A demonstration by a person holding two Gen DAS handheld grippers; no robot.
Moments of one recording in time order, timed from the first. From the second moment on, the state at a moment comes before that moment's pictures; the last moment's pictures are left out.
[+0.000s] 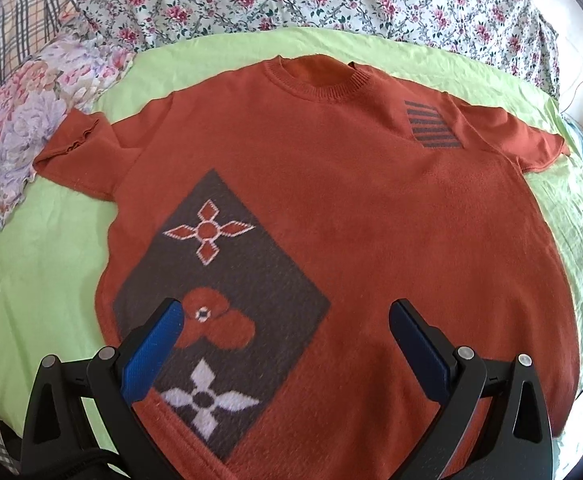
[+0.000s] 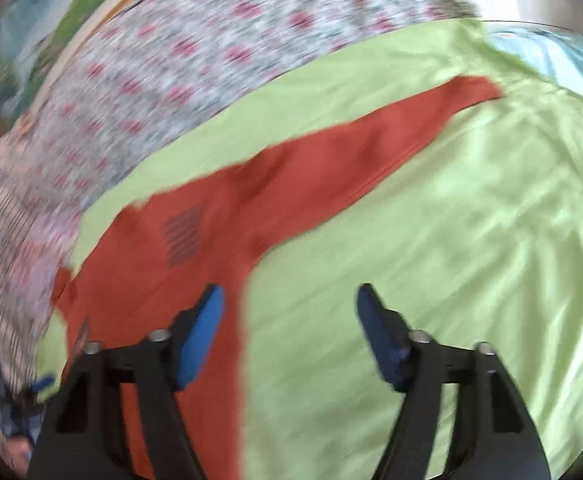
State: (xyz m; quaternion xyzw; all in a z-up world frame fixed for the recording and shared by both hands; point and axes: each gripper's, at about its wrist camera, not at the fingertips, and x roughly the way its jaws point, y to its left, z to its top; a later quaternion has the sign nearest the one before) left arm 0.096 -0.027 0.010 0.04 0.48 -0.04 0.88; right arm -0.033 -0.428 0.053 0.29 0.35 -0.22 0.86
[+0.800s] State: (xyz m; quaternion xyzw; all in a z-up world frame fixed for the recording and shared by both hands) left arm 0.145 -0.068 -0.022 0.05 0.53 -0.05 0.84; right arm 0.062 -0.642 0.047 0.32 0.35 -0.32 0.82
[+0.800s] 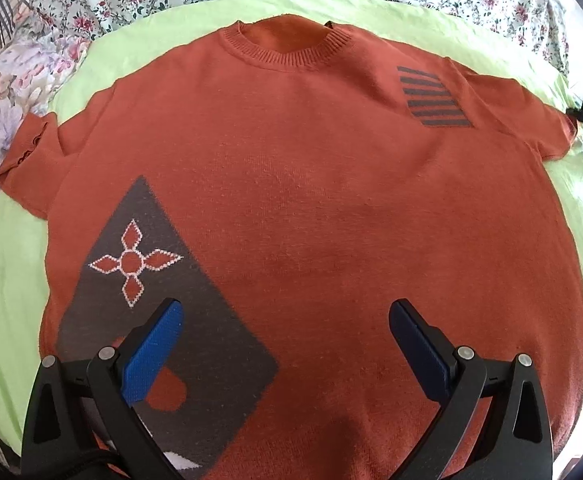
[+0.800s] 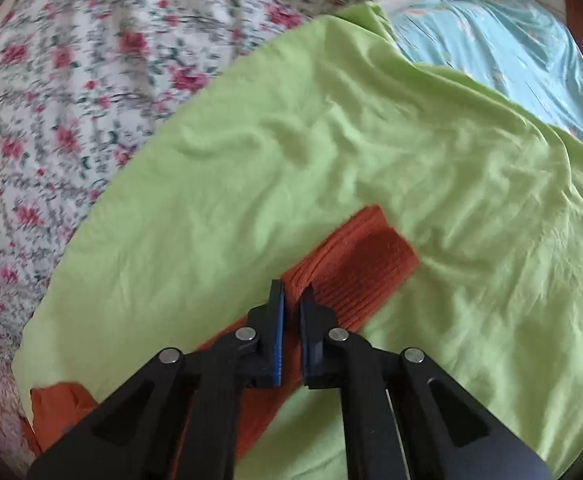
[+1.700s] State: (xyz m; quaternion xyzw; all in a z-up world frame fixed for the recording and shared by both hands) left arm 0.153 0.055 0.000 -0.11 0.50 -0.06 0.86; right arm 0.255 -0.141 -0.013 0.29 0.48 0.21 0.80
